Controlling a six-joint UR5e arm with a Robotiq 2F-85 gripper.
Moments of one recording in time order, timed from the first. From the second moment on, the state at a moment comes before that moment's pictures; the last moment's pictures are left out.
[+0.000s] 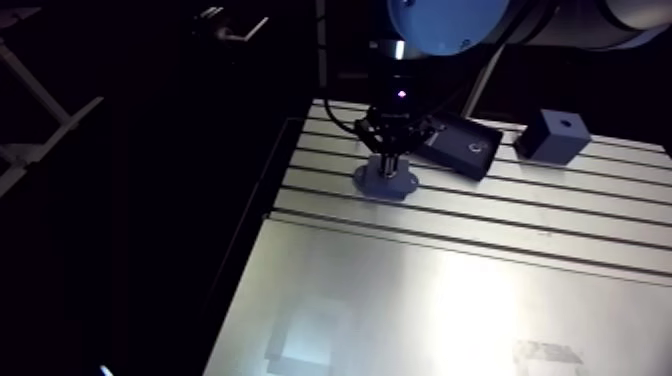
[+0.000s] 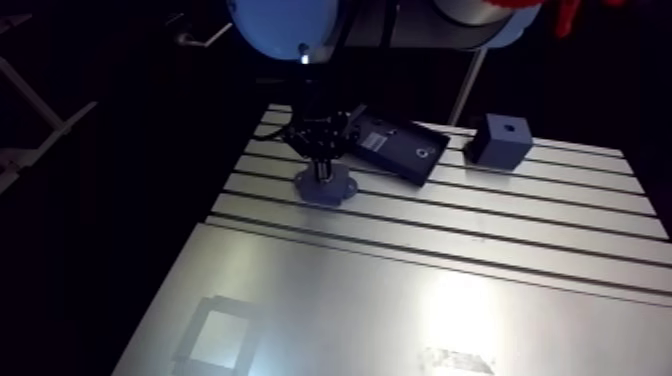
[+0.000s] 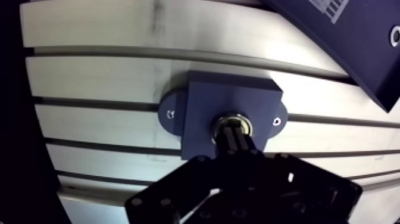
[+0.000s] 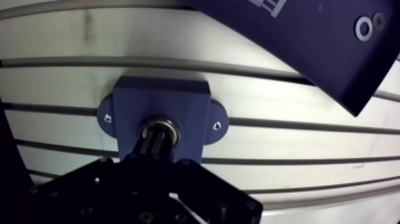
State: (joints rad) arm 0.17 -1.11 1.77 -2.06 -1.61 -1.51
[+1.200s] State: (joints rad) arm 0.16 -1.12 1.76 -2.05 -1.61 -1.53
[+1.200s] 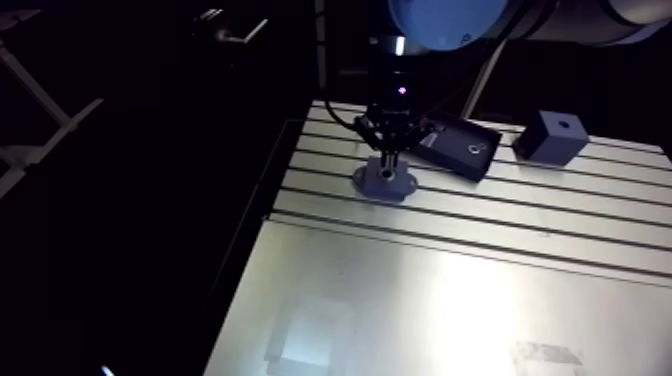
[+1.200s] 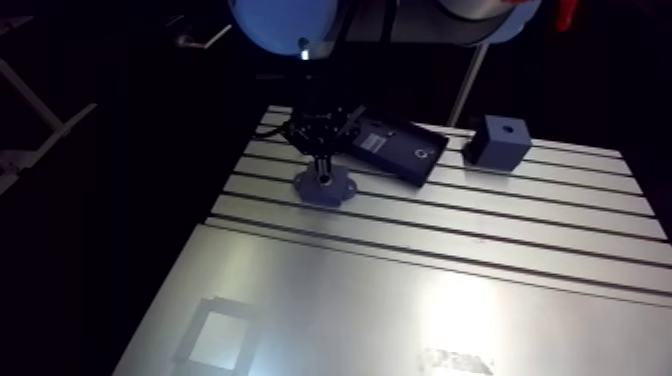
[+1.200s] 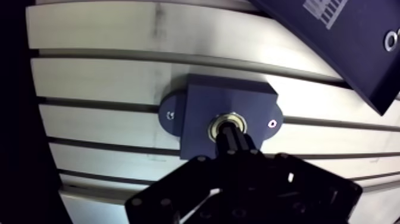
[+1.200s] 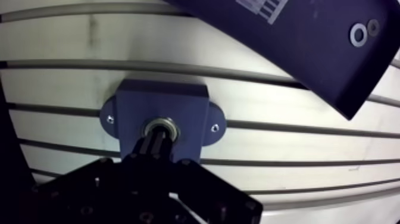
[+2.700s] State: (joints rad) arm -0.05 -1.31 1.45 -1.59 -1.60 -1.66
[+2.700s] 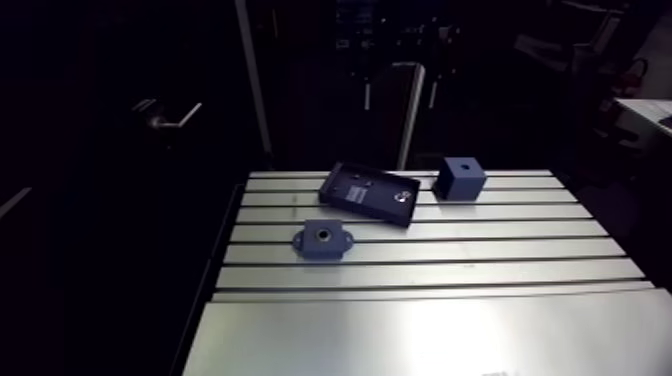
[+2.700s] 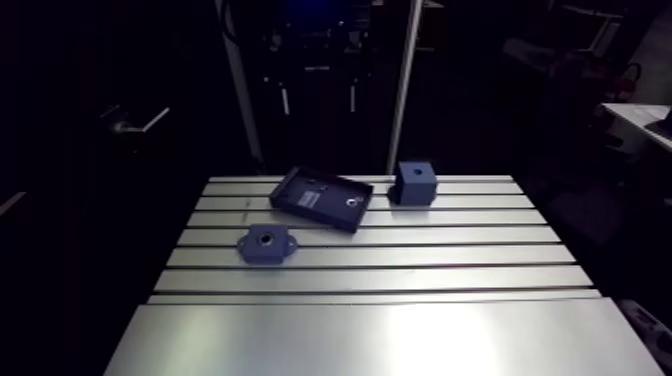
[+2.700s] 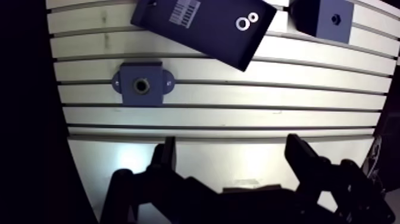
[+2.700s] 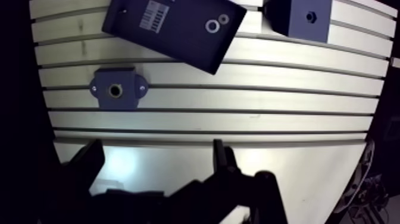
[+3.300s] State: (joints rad) arm -0.07 -1.43 1.33 -1.48 -1.57 -1.68
